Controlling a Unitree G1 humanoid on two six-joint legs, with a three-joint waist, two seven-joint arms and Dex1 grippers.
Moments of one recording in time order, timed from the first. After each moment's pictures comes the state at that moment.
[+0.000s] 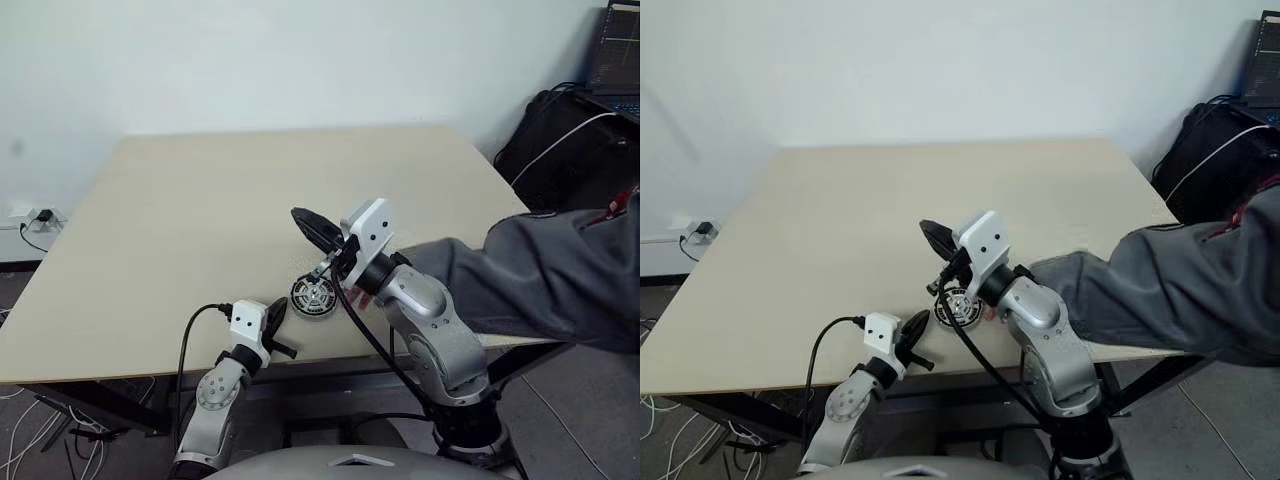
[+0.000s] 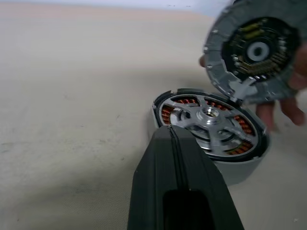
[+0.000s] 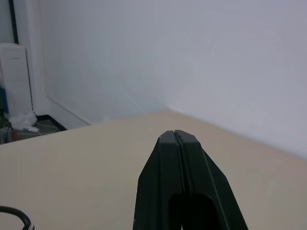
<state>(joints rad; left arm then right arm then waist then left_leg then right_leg) 0.21 0.04 -0.17 0.14 -0.10 -0.19 -0.37 -0.19 -0.07 0.27 -0.51 0.13 0.46 0.45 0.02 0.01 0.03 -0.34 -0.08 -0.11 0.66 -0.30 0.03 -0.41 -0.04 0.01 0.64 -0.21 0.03</state>
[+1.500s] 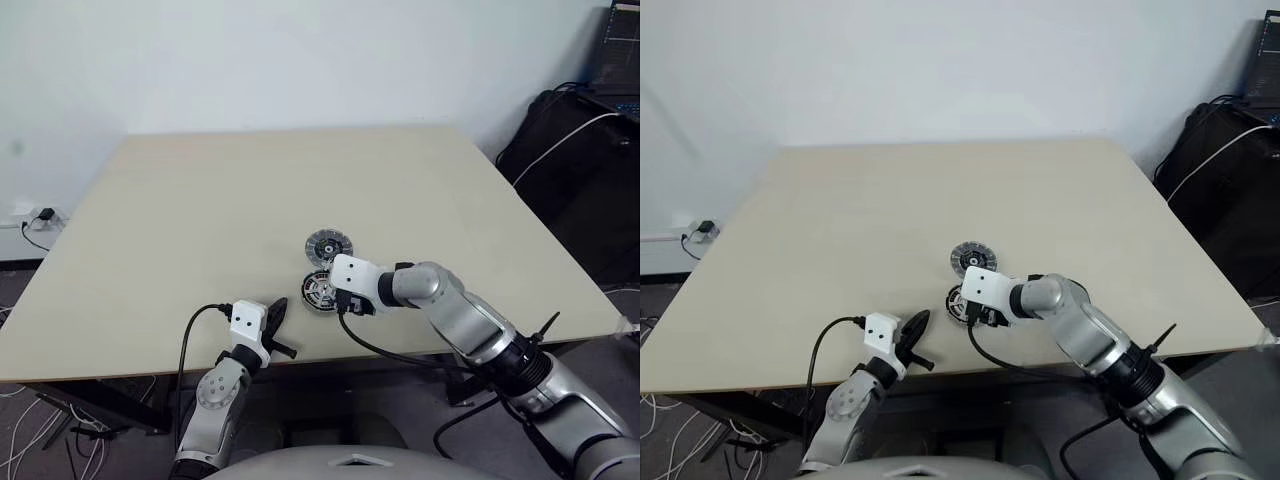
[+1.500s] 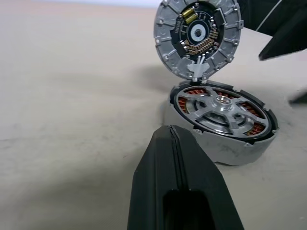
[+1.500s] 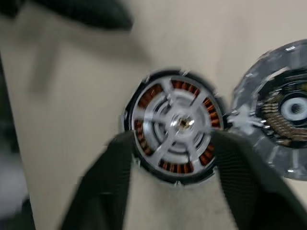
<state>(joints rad) 0.21 0.04 -0.17 0.16 -0.10 -0.20 -0.37 -0.48 -0.61 0.64 -0.18 -0.09 0.64 0.85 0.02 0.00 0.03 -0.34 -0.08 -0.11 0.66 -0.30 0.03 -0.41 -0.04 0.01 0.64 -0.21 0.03</state>
